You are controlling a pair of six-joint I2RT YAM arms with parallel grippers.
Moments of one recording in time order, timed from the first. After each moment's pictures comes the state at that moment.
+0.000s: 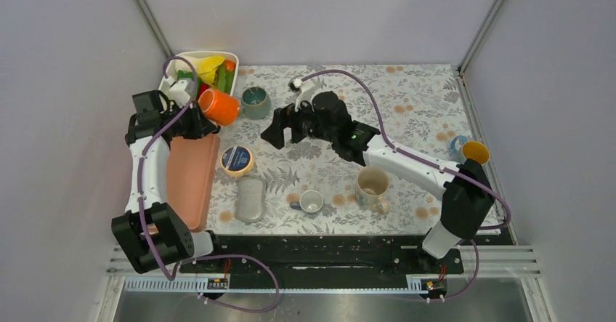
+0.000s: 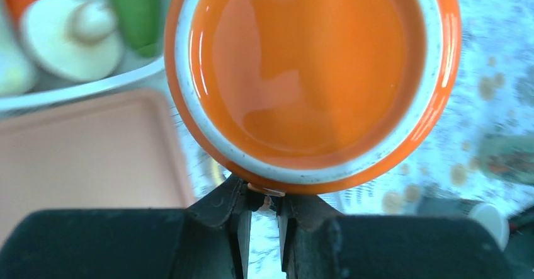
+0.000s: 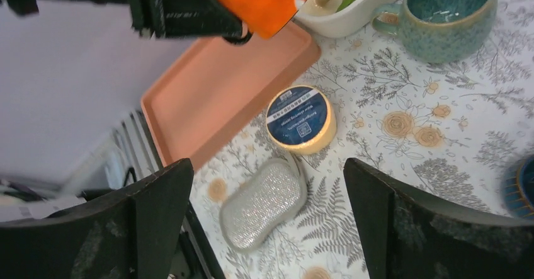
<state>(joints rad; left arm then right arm) 0.38 1.29 1.12 -0.63 0.68 0.20 0.92 1.61 1.38 -0.05 -0.17 0.29</state>
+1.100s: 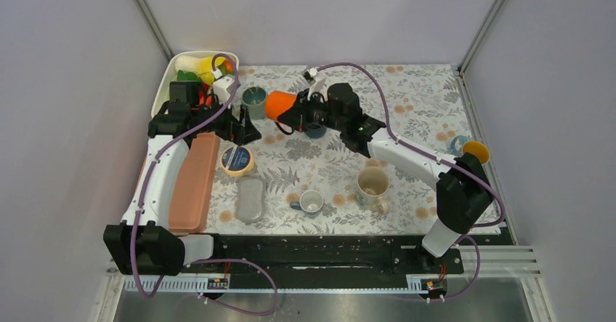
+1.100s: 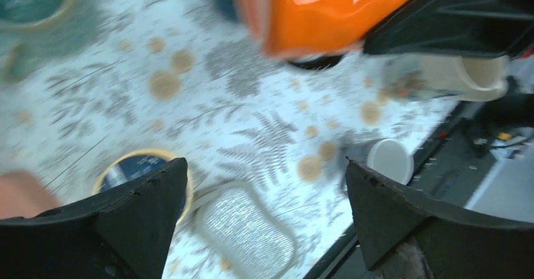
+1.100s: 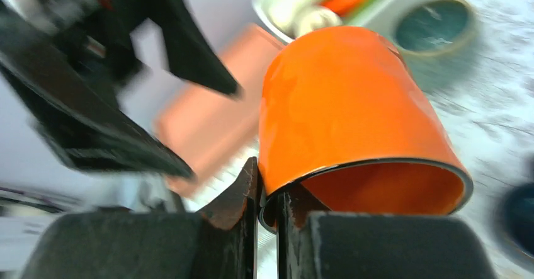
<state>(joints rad) -0.04 1.24 1.24 -0.76 0.76 0.16 0.75 1.66 1.26 0.36 -0.38 0.56</state>
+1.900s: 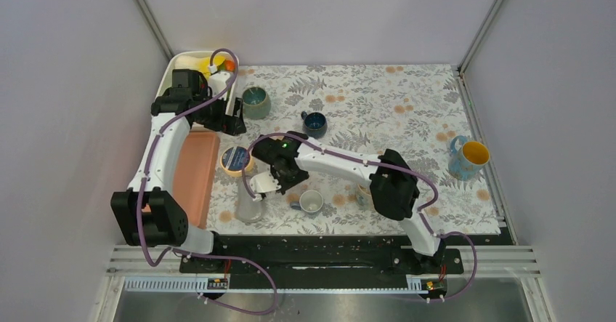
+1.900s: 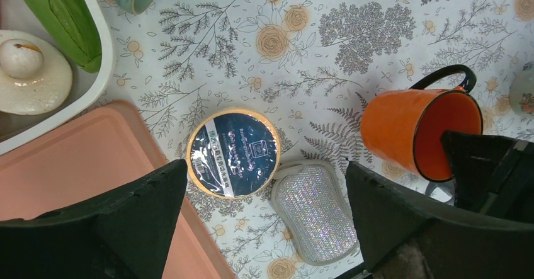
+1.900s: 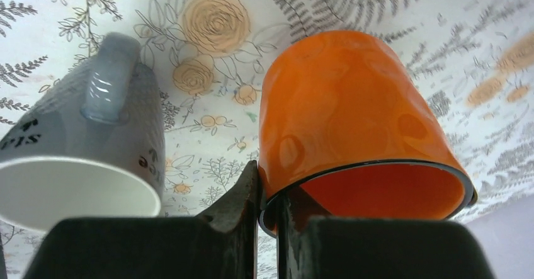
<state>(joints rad) 0.03 1.43 1.38 -0.88 0.44 0.27 1.10 2.13 1.89 -1.13 0.07 -1.02</state>
